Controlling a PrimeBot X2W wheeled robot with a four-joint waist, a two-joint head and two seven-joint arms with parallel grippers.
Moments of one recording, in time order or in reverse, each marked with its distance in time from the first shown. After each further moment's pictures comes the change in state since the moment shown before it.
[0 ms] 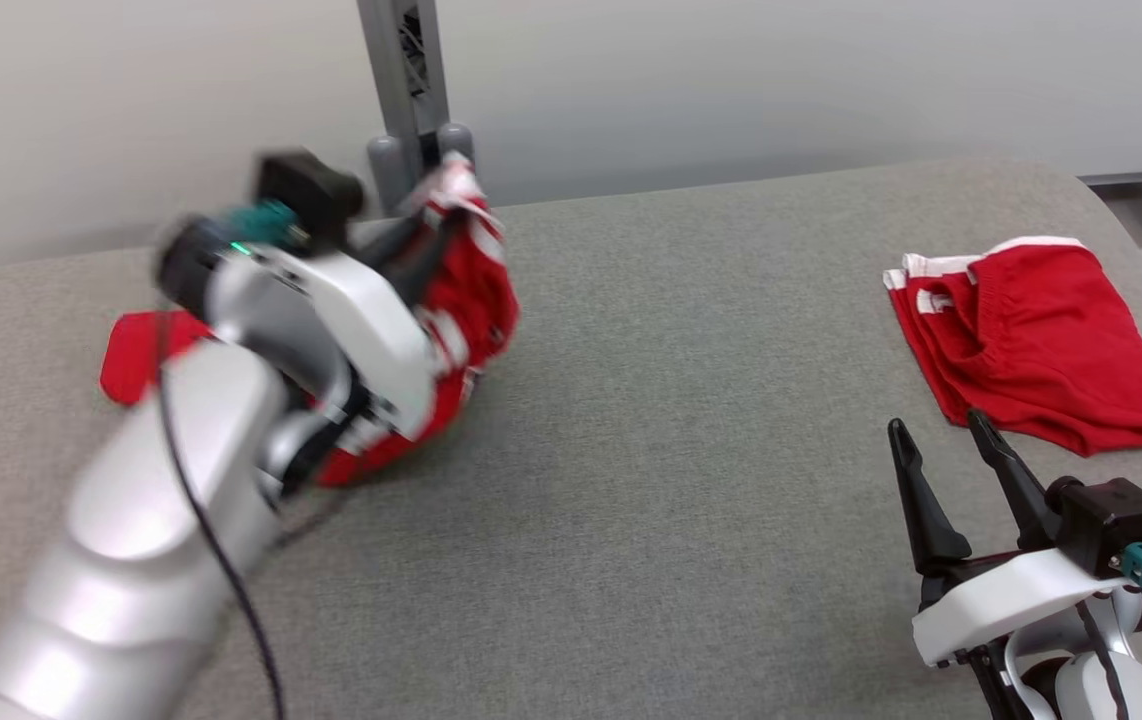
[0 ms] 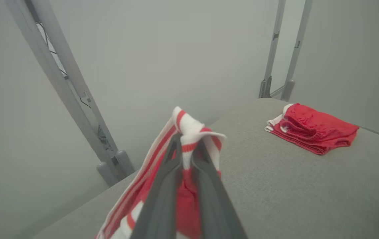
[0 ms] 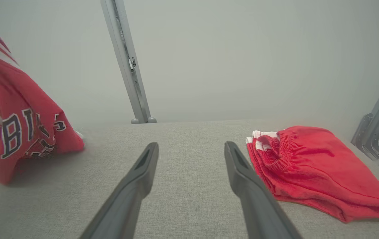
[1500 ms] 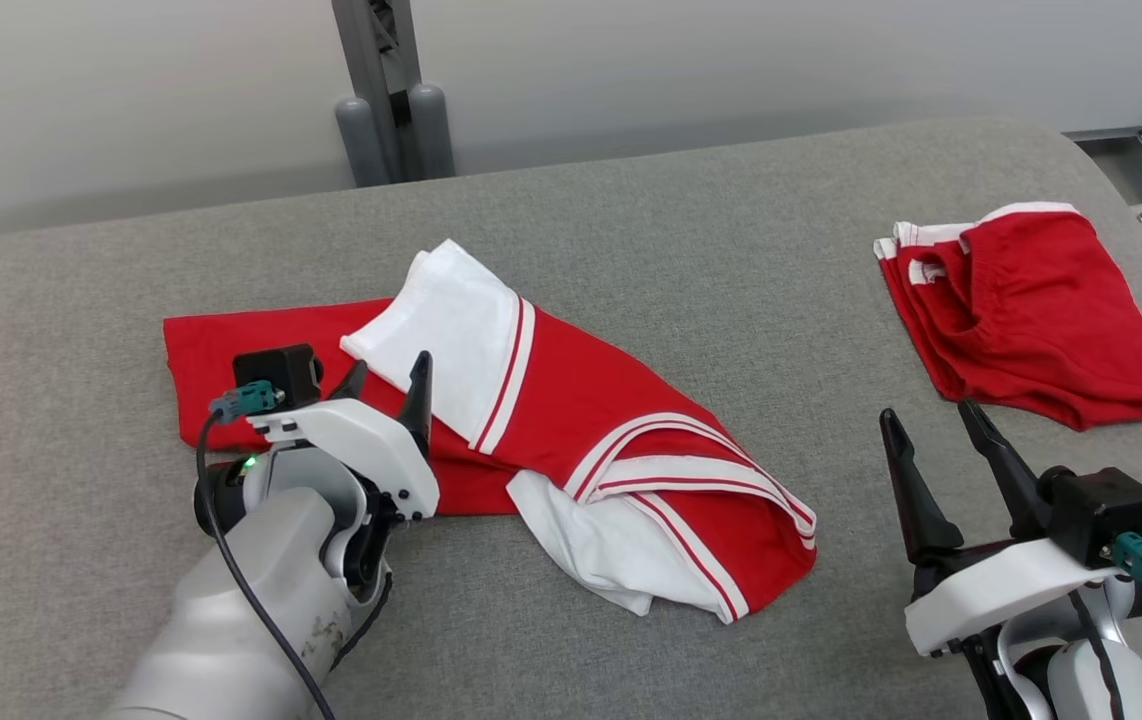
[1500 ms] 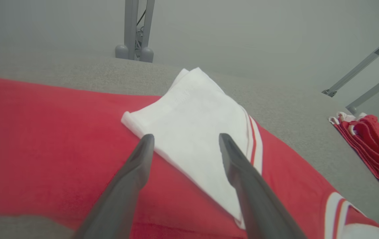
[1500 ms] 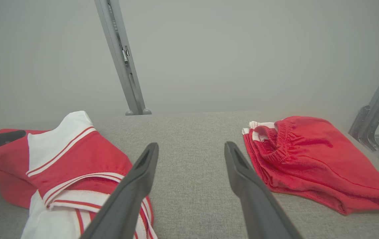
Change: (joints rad) left arm 0.057 -0.273 -0.223 0.676 -0.480 0.124 -0.404; right arm -0.022 0.000 0.009 0.016 -0.007 0.000 -0.012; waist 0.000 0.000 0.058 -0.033
